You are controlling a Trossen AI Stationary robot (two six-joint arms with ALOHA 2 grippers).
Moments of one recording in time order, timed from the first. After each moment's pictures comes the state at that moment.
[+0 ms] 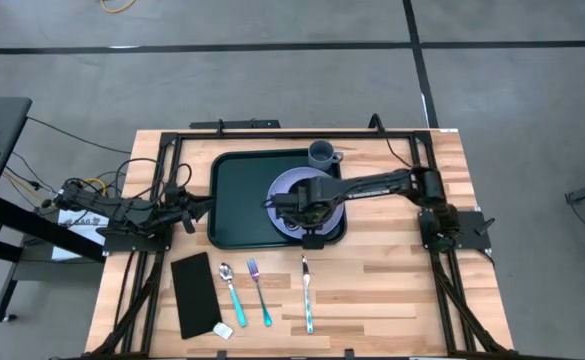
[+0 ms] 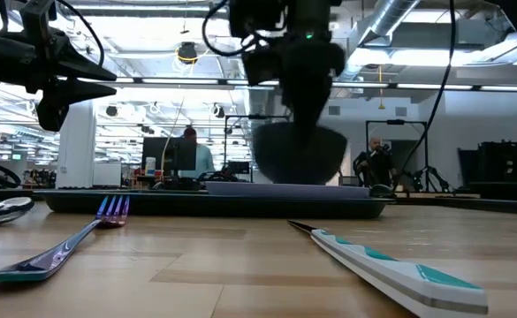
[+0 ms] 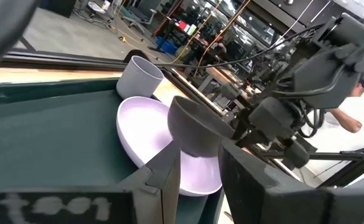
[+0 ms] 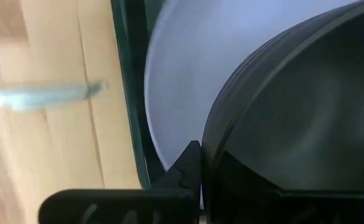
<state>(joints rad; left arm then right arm) -0.33 0.01 0.07 -0.14 -0.72 -0.69 0.03 2.10 1.81 -1.21 0.03 -0.01</state>
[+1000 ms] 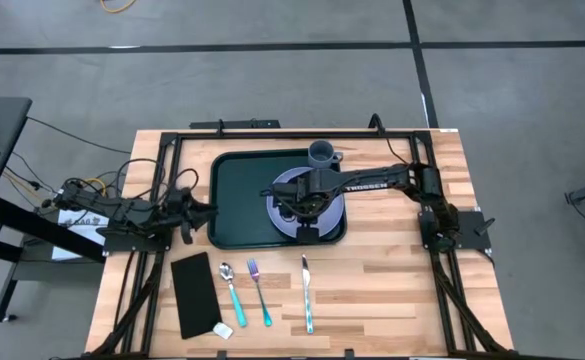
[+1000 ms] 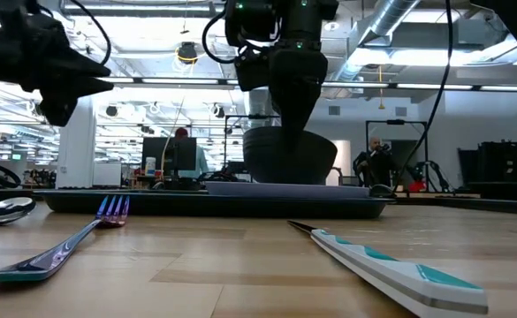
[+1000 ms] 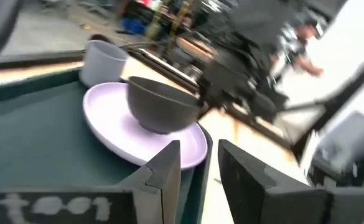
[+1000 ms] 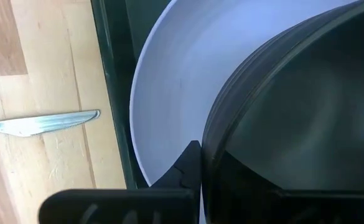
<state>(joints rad) -0.33 0.02 0.07 -0.14 -0.53 -0.52 -0.03 2.10 1.81 -1.15 -0.03 -0.03</state>
